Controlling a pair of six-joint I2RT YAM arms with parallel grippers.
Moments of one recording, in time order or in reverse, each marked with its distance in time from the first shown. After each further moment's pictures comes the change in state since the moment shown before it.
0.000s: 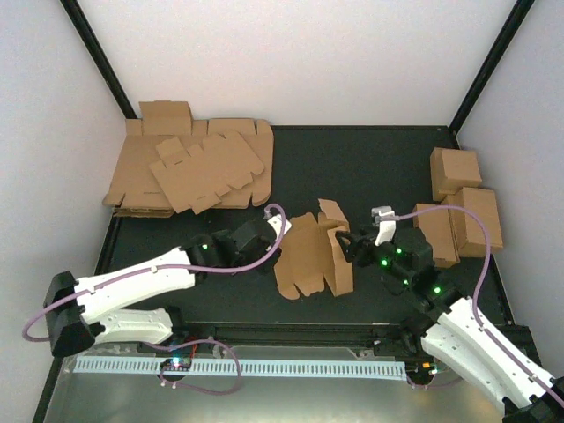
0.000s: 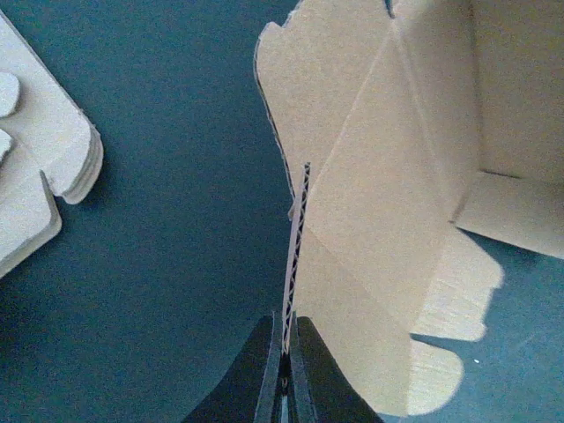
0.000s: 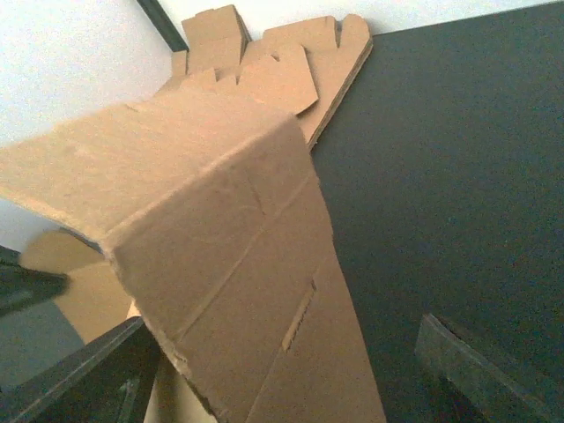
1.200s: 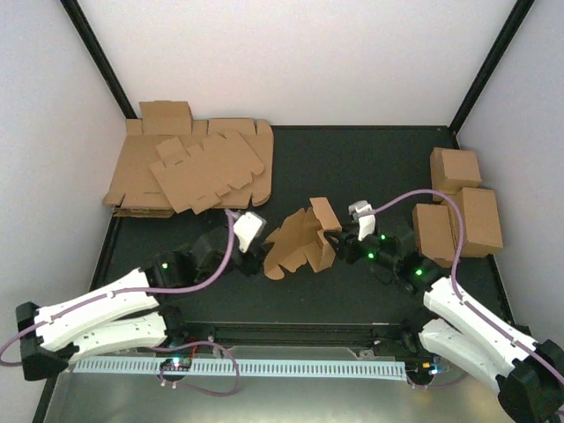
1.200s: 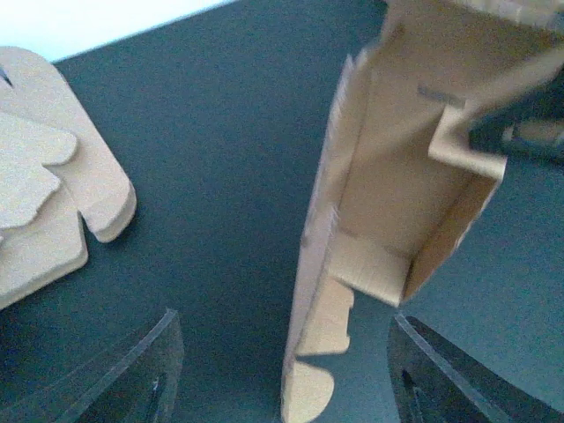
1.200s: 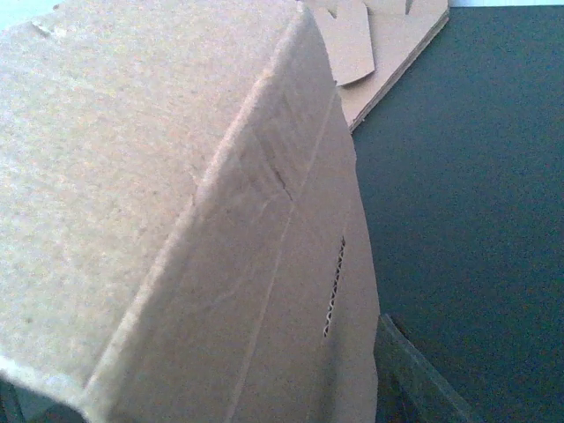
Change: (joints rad) left arm -0.026 -0.302 -0.144 0.104 -0.060 -0.073; right arm 0.000 0.242 0.023 0.154 -0.137 -0.164
